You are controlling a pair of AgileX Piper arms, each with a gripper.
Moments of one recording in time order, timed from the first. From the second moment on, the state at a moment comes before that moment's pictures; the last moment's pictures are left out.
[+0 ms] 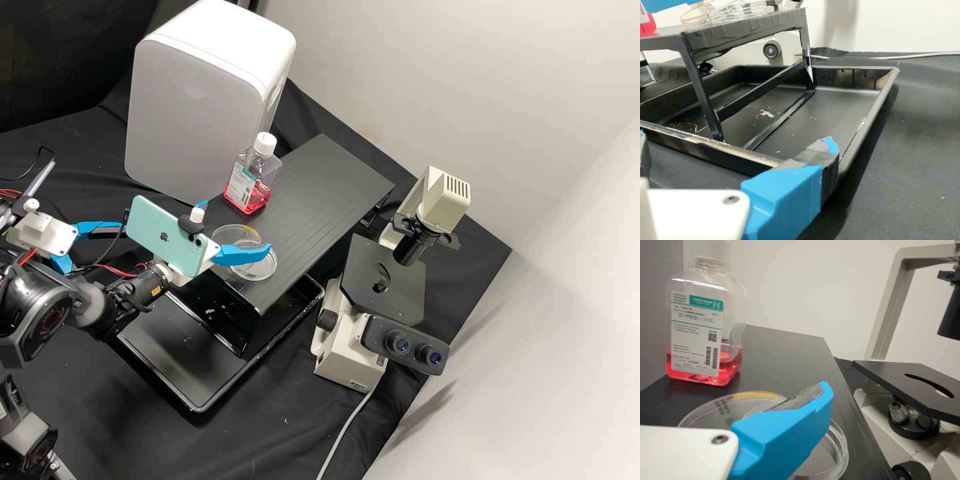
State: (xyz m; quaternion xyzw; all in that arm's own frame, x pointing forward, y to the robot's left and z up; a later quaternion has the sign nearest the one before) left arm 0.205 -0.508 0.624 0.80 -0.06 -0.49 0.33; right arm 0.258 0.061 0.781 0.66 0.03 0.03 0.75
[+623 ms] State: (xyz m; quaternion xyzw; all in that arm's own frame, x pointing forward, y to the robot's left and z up) left arm 0.206 -0.509 0.624 0.80 -0.06 -0.49 0.33; right arm 0.258 0.056 0.775 0.66 0.03 0.00 0.75
